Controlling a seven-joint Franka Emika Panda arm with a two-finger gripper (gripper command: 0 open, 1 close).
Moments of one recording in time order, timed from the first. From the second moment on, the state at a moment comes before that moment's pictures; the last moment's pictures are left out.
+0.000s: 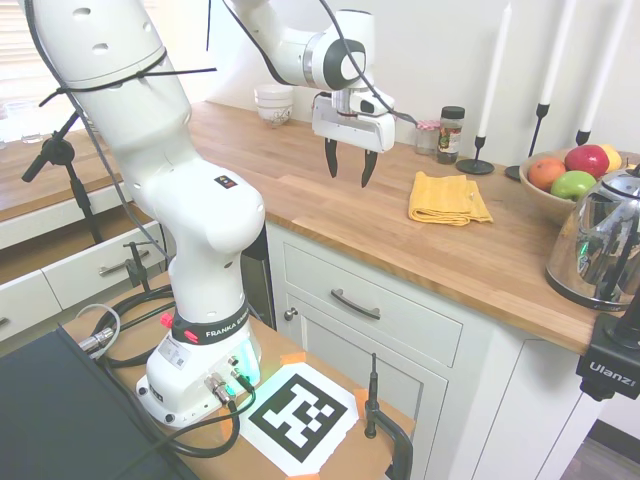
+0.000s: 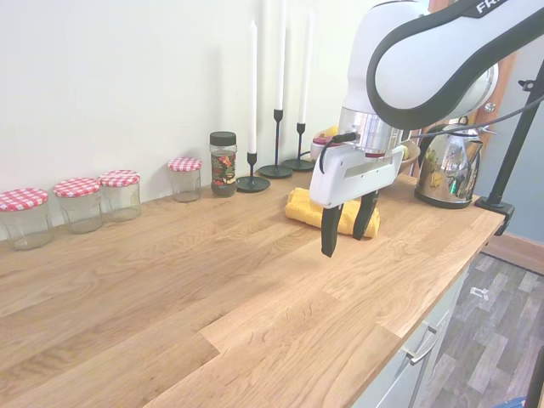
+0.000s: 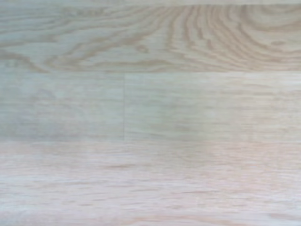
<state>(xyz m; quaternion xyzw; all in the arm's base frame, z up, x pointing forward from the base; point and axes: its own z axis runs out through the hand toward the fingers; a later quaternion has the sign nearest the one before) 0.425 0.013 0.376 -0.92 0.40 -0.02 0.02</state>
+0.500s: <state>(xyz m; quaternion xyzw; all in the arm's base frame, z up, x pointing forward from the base) 0.433 -0.027 0.381 -0.90 0.44 -0.04 0.02</state>
